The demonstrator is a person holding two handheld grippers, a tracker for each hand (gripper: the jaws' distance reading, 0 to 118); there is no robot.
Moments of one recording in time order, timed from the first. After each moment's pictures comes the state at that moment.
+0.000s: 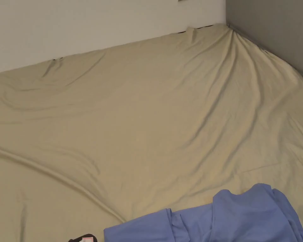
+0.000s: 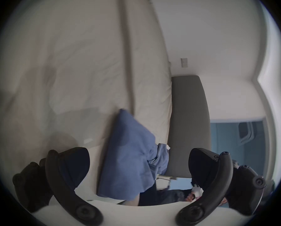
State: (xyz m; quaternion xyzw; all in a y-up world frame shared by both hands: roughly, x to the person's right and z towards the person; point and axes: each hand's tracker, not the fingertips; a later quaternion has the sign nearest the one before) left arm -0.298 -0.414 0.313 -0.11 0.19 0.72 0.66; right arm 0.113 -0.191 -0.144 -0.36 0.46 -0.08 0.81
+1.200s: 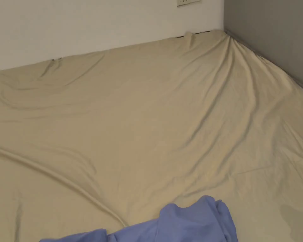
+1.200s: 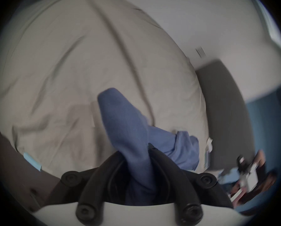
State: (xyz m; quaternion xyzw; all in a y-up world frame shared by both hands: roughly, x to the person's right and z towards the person) left arm -0.265 -0.277 0.299 -0.29 0.34 0.49 0.75; right arm 0.112 -0.175 -0.133 -0.34 0.50 -0.09 0.80
